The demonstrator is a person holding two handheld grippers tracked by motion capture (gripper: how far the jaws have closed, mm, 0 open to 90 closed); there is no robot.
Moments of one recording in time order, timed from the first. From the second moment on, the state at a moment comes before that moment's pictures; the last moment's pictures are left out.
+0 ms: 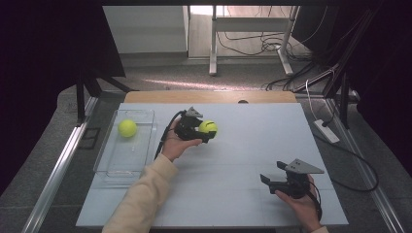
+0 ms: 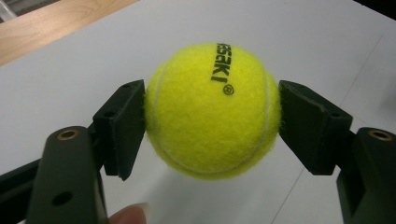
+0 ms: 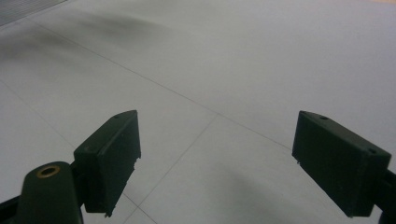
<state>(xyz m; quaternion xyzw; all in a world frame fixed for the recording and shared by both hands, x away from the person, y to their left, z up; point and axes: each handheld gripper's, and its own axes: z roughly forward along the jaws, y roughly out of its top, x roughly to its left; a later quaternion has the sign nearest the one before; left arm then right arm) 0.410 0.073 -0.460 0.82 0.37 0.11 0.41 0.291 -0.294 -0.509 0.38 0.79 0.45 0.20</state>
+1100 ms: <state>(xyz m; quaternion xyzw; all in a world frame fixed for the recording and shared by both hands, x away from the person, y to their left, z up) 0.388 0.089 -0.451 0.82 0.36 0.13 0.42 0.290 -0.291 -0.509 0.37 0.79 0.45 0.20</state>
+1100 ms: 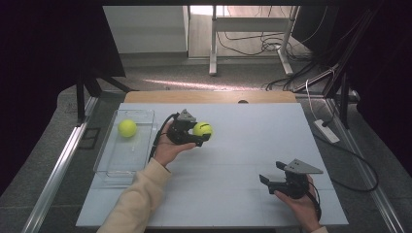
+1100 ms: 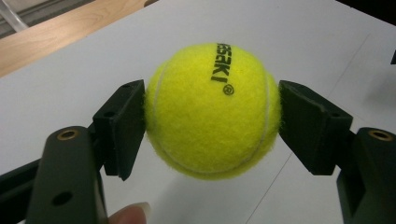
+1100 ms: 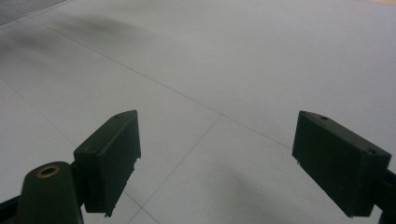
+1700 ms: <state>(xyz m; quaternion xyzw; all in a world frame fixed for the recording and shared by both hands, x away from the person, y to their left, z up) 0.382 0.096 -0.448 0.82 0.36 0.13 0.43 0.290 -0.290 -0.510 0.37 0.79 0.45 0.20</state>
